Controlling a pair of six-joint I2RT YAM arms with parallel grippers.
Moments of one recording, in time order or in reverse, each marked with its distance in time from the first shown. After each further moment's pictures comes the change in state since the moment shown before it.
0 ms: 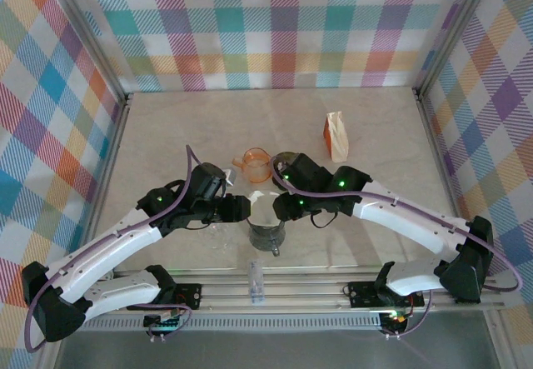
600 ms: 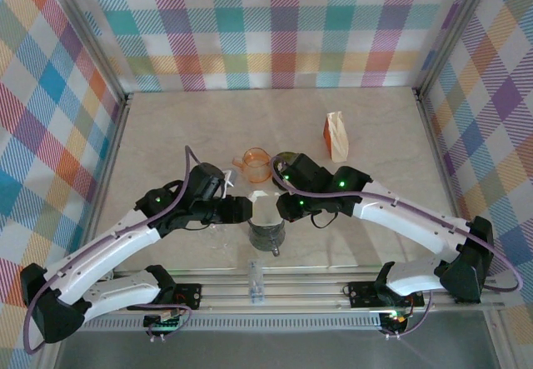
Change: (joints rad) left arm 0.000 -0.020 0.001 0.000 0.043 -0.004; right arm 0.000 -0.002 -0.002 0.000 -0.002 -0.011
